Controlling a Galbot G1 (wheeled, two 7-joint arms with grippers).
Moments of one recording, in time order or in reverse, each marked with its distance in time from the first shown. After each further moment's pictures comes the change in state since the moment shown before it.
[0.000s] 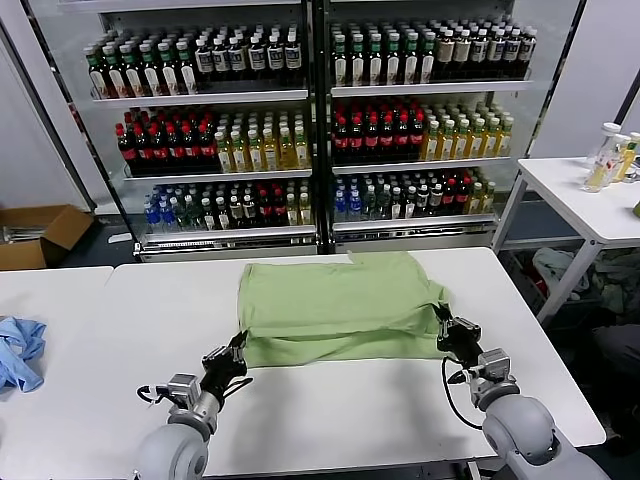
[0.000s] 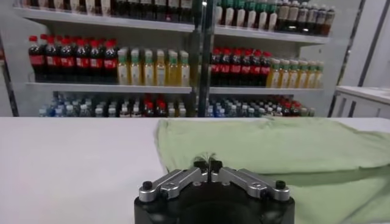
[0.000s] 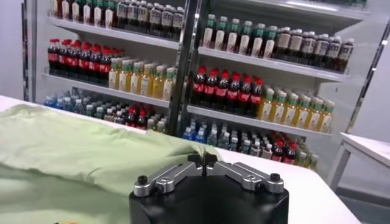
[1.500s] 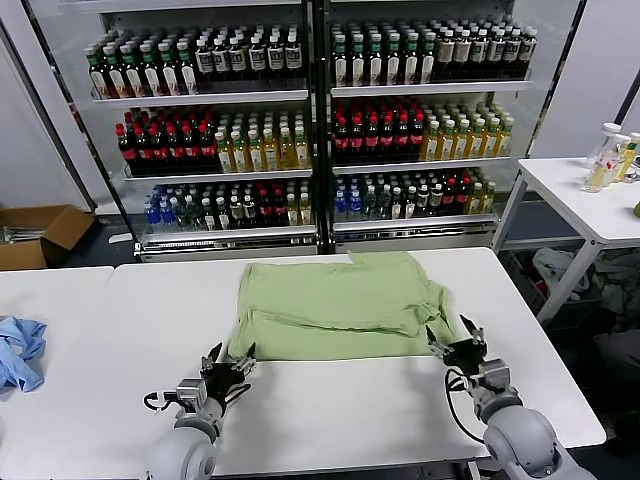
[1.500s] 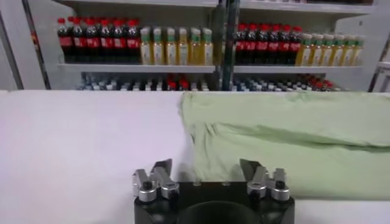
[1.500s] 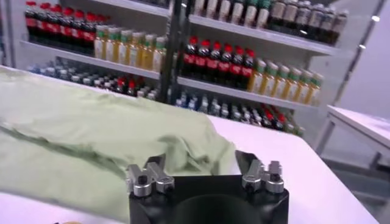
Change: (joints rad) left arm 0.017 -0.034 0.007 0.059 0.039 0.041 -0.062; right arm -0.156 0.053 0.144 0.040 -0.010 -0.137 0.023
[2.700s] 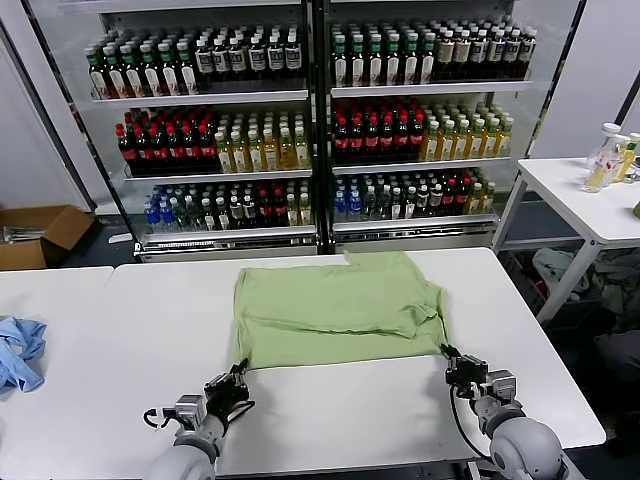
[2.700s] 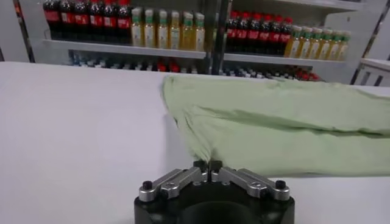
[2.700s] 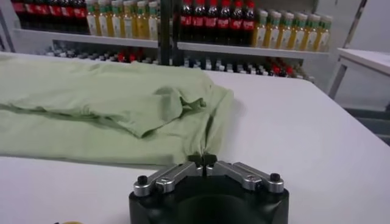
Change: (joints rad) left arm 0.111 0.013 -0.020 -0.090 -0.055 0.022 0.022; right arm -0.014 -0.048 -0.035 0.016 0.143 -0.007 -0.035
